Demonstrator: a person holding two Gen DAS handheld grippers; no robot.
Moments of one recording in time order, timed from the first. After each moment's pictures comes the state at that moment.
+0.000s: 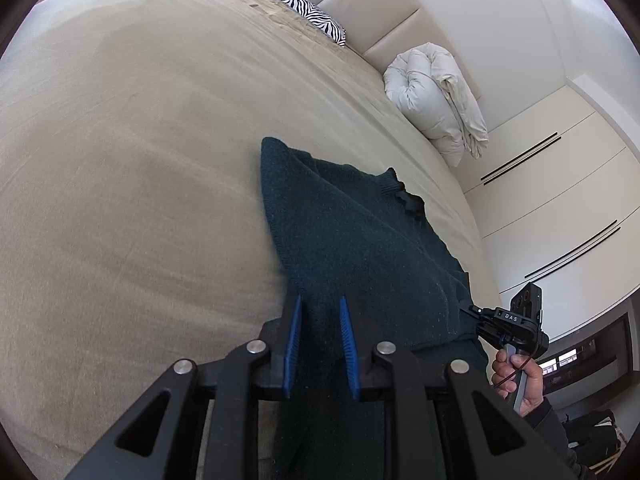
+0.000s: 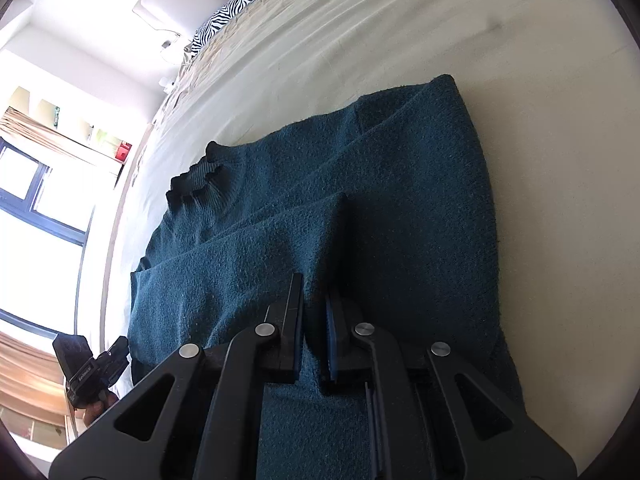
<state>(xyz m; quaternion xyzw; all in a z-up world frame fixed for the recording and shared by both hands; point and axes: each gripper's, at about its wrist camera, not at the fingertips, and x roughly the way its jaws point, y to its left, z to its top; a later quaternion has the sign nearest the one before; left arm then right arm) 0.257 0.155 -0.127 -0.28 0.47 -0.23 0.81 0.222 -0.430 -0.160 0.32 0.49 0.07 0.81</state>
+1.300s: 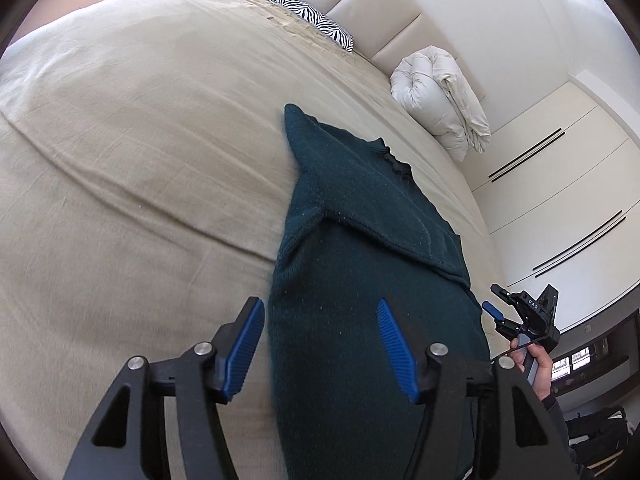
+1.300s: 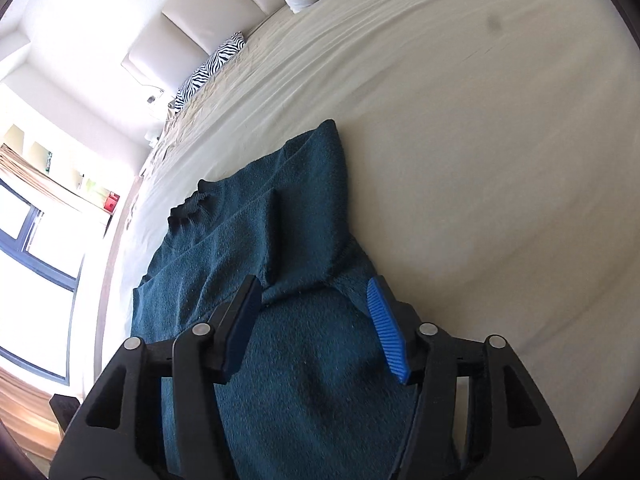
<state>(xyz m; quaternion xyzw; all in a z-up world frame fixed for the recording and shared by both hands) 0.116 0.182 -0.097 -0.27 0.47 -0.20 0.82 0.088 -0.474 -0.122 0.34 0.40 -0.02 0.85</state>
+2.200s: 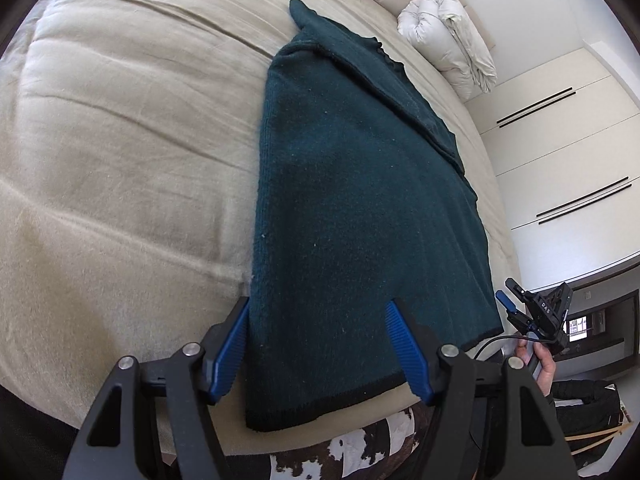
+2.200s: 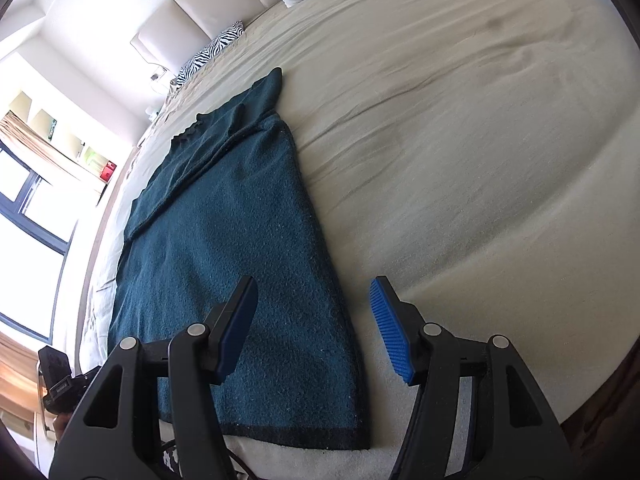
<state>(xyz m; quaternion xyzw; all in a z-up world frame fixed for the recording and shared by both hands) -0.021 0.152 -0.115 -0.25 0.56 -0.21 0.76 -0.142 -0.487 -0.135 0.31 0.43 -0.01 0.85</state>
